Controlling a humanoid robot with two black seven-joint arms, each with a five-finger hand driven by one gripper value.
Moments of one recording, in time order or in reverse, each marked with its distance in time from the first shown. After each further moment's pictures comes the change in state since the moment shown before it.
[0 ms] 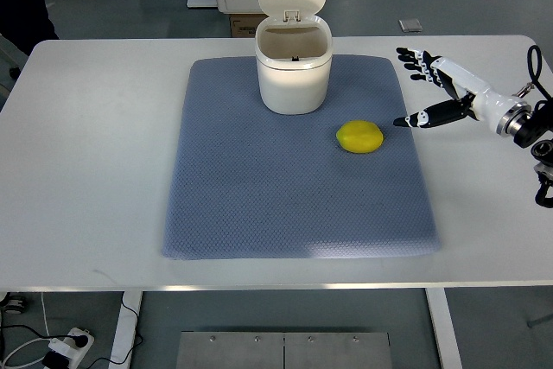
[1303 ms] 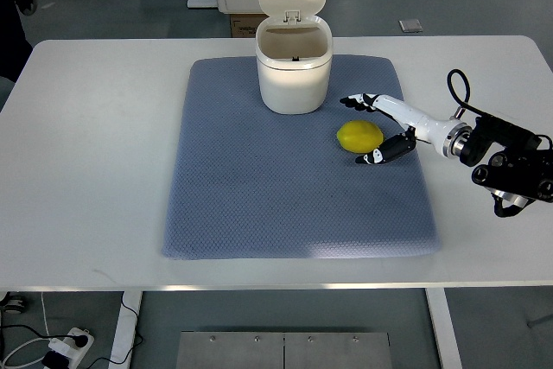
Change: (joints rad) left arm 0.000 0.000 0.000 0.000 0.000 0.000 0.000; right arm 0.115 0.164 -0.317 -0.003 -0.021 -0.155 -0.059
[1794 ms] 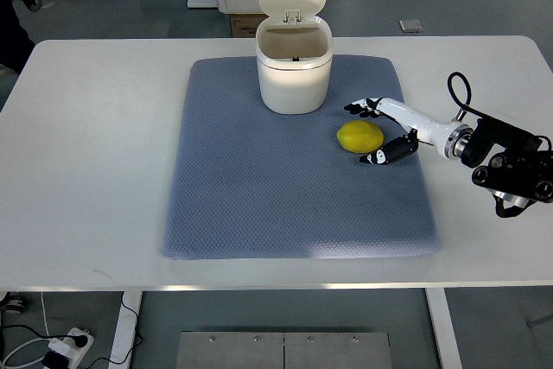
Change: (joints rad) left arm 0.000 0.000 0.000 0.000 0.000 0.000 0.000; right arm -0.006 0.012 -0.026 -0.030 0.010 0.003 -0.007
